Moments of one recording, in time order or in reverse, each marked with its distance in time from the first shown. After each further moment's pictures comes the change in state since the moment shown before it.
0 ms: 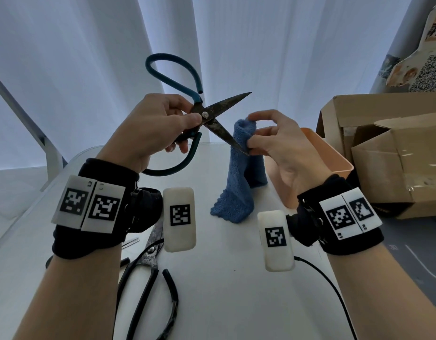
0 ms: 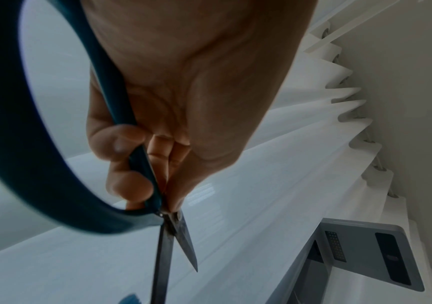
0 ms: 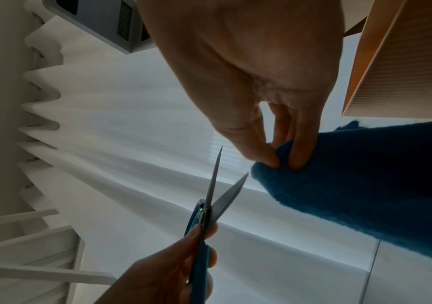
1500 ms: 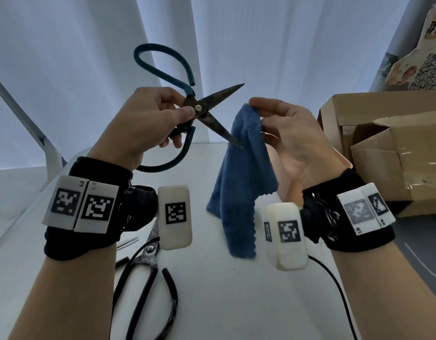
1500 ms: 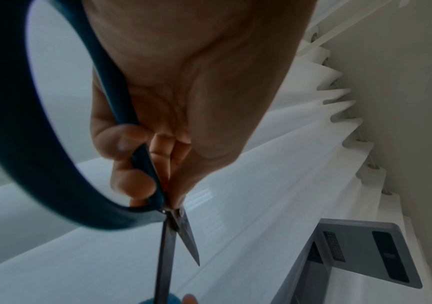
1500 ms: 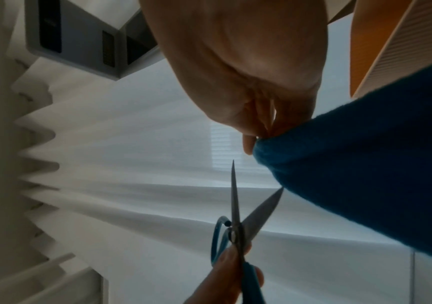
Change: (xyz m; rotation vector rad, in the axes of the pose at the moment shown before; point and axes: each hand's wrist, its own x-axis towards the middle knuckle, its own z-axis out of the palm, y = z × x) left_hand -0.003 0.004 -0.006 0.014 0.052 0.032; right_hand 0.002 -0.013 -0.009 0.270 -0.010 -0.036
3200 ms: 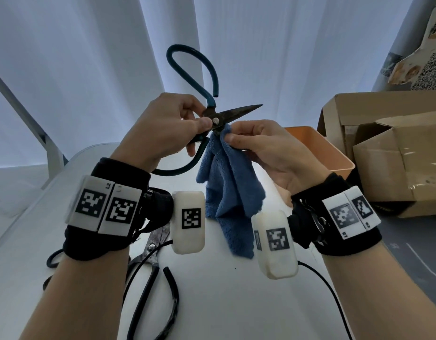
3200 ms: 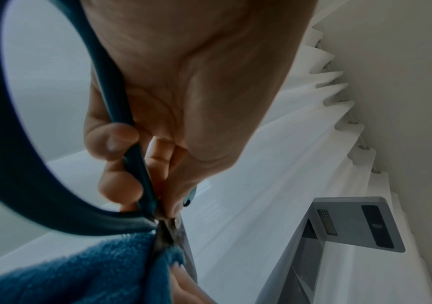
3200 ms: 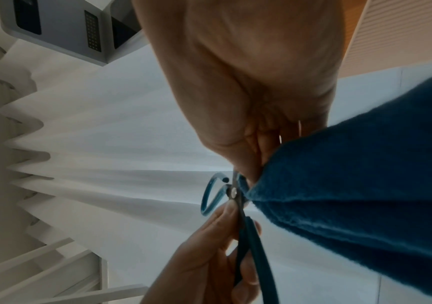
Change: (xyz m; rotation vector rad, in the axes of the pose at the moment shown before) left_hand 0.001 -0.002 0.017 0.099 -0.078 0.086; right_hand -0.014 0.011 0.019 -0.222 -0.303 0.107
